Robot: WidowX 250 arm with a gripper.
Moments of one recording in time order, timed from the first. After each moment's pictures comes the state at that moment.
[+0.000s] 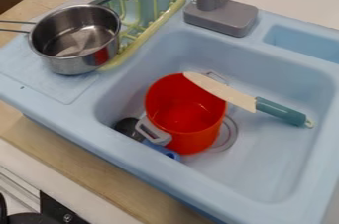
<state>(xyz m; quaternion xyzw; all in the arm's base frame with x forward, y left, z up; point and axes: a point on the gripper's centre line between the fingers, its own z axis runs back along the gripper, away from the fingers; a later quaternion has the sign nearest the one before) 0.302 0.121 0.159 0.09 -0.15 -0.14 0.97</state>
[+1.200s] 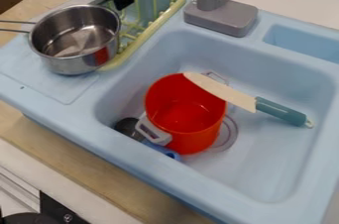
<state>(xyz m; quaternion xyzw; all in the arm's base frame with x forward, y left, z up) 0.331 0.153 0.119 0.08 -0.14 -0.16 0.97</state>
